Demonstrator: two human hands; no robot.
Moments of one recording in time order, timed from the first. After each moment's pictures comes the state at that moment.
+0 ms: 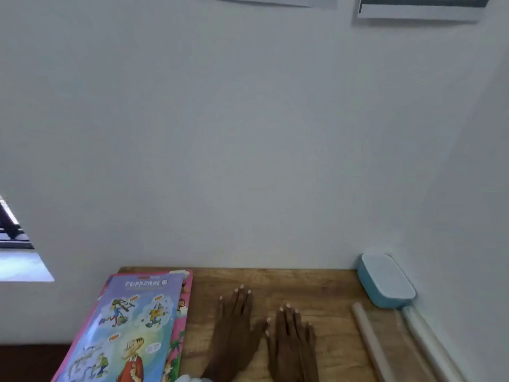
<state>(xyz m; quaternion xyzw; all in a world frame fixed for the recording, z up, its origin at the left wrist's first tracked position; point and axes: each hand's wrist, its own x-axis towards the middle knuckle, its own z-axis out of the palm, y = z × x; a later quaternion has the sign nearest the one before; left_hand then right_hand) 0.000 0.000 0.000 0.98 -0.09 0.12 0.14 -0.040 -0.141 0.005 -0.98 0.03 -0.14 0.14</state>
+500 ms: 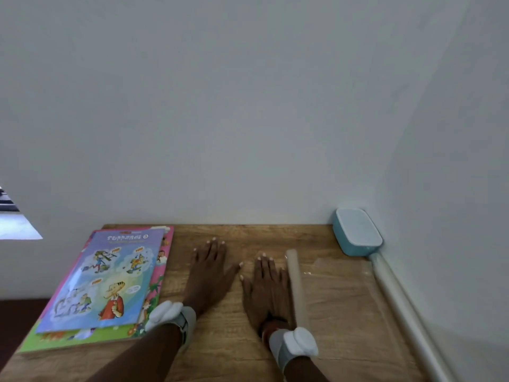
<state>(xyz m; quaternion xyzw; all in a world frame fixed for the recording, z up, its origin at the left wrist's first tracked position) -0.003 0.000 0.016 0.99 -0.06 0.08 0.08 -0.057 -0.152 0.023 -0.99 0.00 -0.10 0.10</state>
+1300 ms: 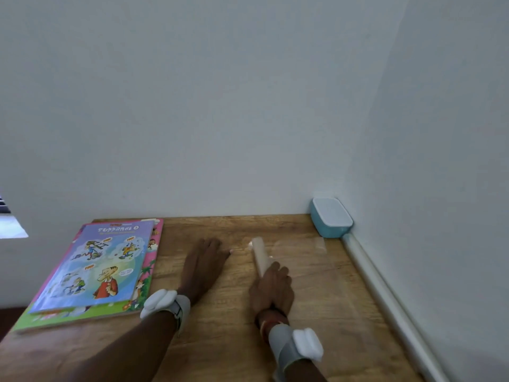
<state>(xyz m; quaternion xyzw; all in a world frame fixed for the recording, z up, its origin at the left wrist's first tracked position) -0.051 -0.016 0.049 0.95 -0.10 0.21 0.21 -0.121 -0.162 0.062 -0.95 0.23 -0.06 0.19</state>
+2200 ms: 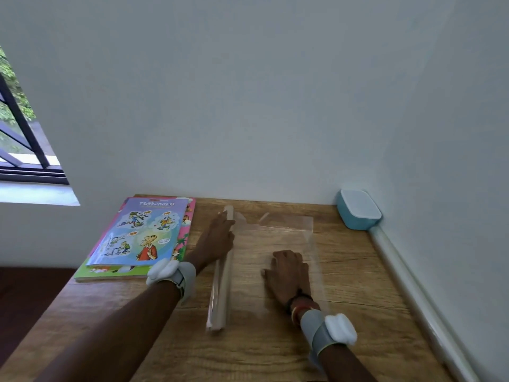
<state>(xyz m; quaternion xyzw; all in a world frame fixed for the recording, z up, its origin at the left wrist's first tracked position) -0.047 0.031 0.053 0.96 -0.09 0.03 0.27 -0.140 -0.170 0.062 -0.99 -0.03 -0.02 0.16</state>
